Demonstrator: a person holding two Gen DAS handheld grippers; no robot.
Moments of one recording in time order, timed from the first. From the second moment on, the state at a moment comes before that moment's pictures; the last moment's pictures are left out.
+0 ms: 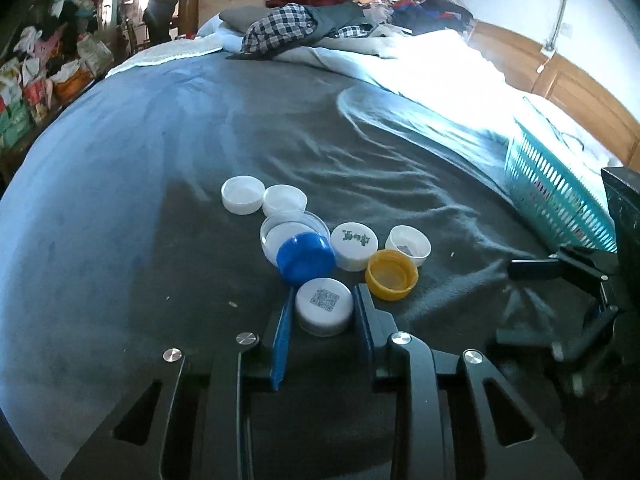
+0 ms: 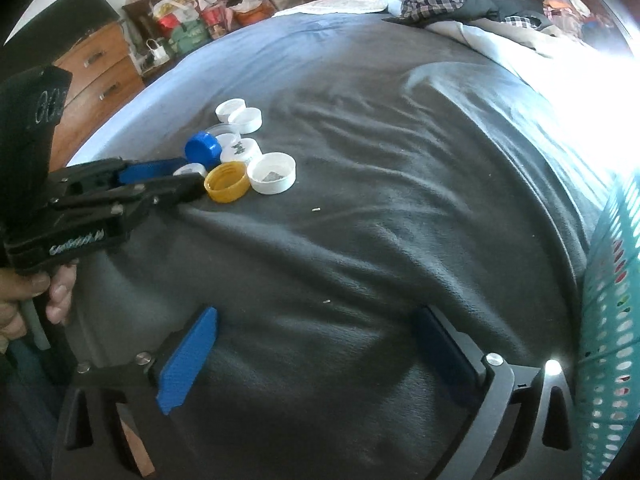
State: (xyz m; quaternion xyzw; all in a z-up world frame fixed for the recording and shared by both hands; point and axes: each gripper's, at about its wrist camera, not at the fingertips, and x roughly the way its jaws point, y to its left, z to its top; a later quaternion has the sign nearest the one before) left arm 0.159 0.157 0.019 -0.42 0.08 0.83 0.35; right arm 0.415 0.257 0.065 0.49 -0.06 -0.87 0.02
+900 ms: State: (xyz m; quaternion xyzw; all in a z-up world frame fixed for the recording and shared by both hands) left arm 0.138 0.112 0.023 -0.43 0.00 0.86 0.30; right arm 0.333 0.227 0.074 0.45 0.03 -0.89 0.10
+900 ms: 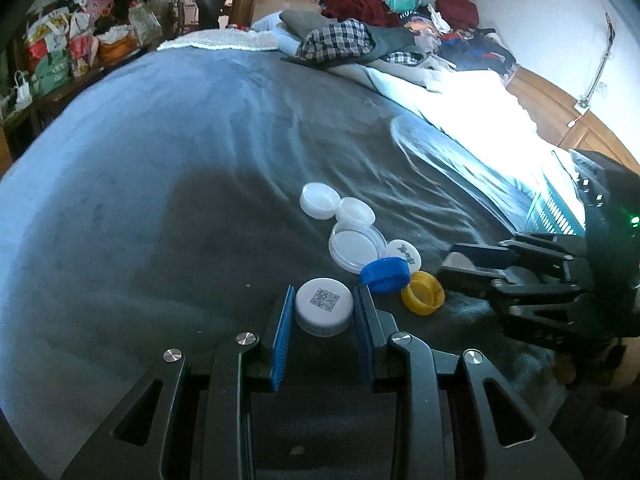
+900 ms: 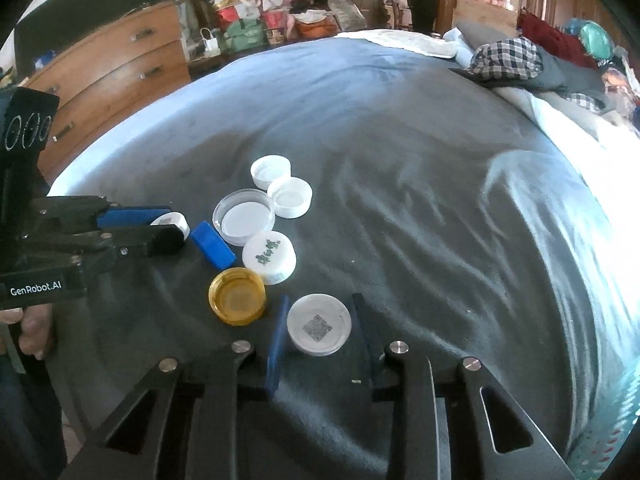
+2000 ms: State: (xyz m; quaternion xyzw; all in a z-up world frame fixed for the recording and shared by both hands) left arm 0.250 0.361 0.200 -0.30 0.10 0.83 0.47; right arm 0.546 0.428 0.275 0.33 -0.06 -0.93 -0.13
